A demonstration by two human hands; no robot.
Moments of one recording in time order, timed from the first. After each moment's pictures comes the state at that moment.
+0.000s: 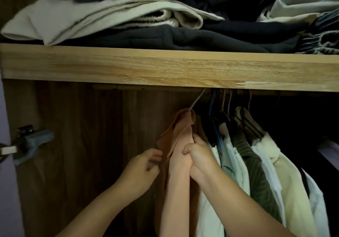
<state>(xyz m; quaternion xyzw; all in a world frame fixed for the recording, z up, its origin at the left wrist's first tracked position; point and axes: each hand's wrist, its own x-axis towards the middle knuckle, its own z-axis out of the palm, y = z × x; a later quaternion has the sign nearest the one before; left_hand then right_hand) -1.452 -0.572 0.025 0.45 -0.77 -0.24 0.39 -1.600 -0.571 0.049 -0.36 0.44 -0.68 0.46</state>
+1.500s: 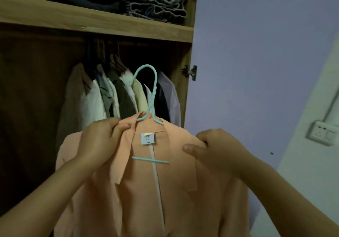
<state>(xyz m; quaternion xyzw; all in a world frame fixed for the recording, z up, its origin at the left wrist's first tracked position) -1.511 -0.323 -0.012 0.24 -0.87 -0.07 0.43 -1.666 -0.107 0.011 -0.49 0.85 -0.20 -0.02</state>
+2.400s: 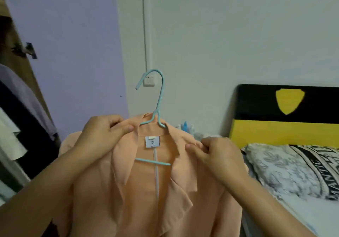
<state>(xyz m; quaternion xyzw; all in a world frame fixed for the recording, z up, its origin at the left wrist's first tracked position) -1.460 -0.075 -0.027 -0.16 -0.89 -0.36 0.22 -1.387 0.178 -0.055 0.03 0.96 -0.16 -0.21</state>
